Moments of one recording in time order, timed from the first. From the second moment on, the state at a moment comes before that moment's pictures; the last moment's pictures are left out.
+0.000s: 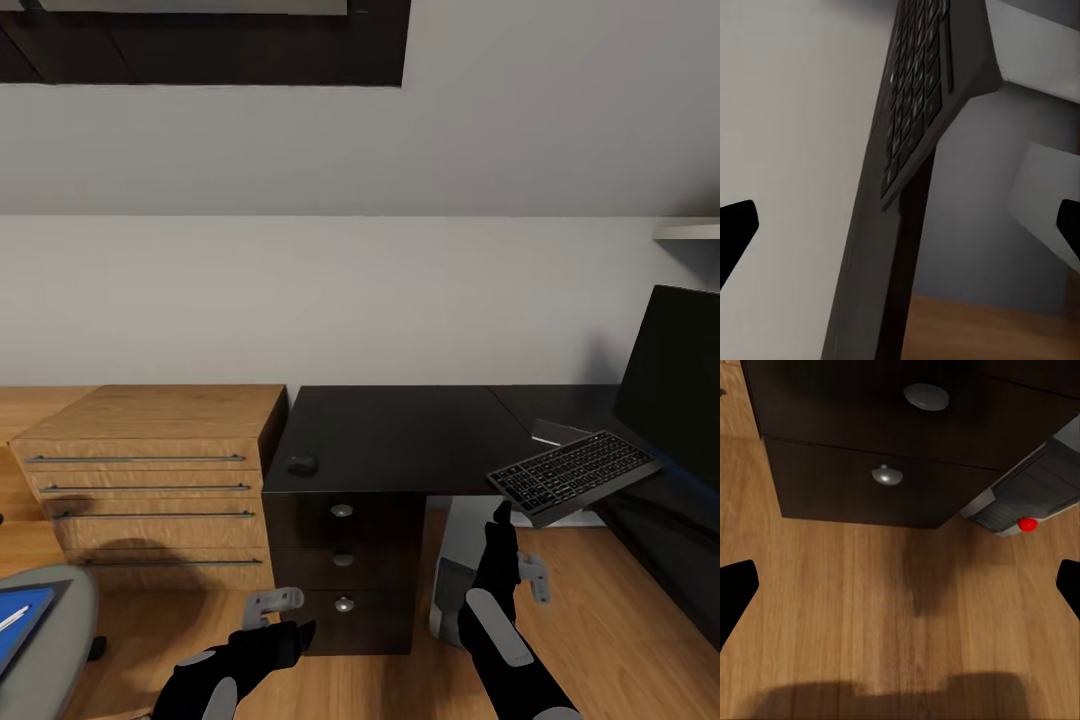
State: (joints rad) left arm -0.02 -0.09 -0.16 -1.55 0.34 0.78 0.20; right arm -0.44 0.11 0.07 -0.79 -1.43 -0.76 0.14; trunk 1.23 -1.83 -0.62
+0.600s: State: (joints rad) left arm -0.02 -0.09 -0.16 -1.55 0.34 0.77 0.20; right arm -0.44 0.11 0.07 -0.79 -1.43 -0.77 0.14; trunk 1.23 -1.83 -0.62
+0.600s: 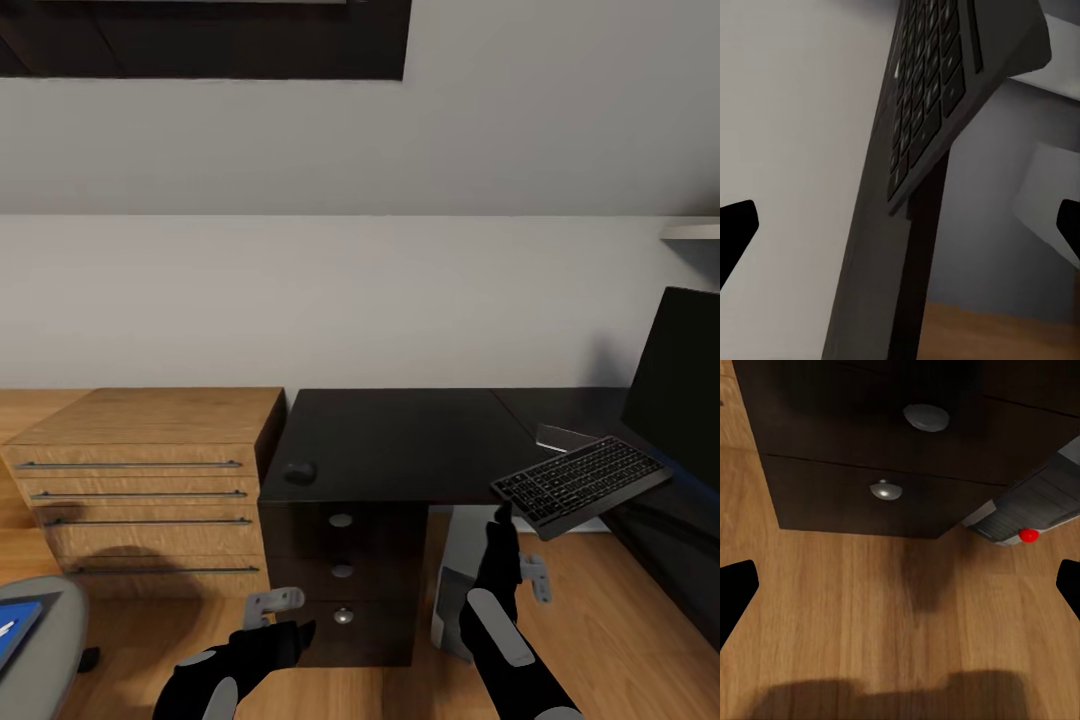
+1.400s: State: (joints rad) left arm -0.02 -0.09 -0.18 -1.55 0.34 0.78 0.20; right arm -0.44 0.06 0.06 -0.79 -1.43 -0.76 0.14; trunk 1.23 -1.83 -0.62
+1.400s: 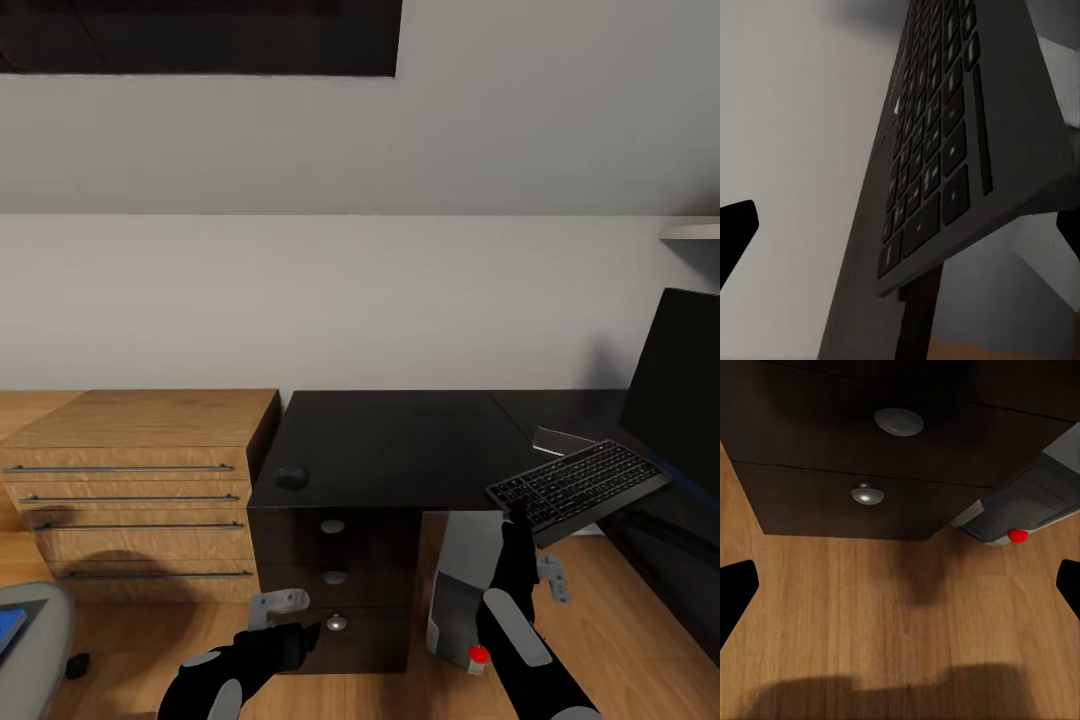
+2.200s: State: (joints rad) left arm -0.02 -0.09 -0.18 -1.55 0.34 0.78 0.20; right arm -0.44 0.04 0.04 -0.79 -1.44 -0.76 0.14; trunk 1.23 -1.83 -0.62
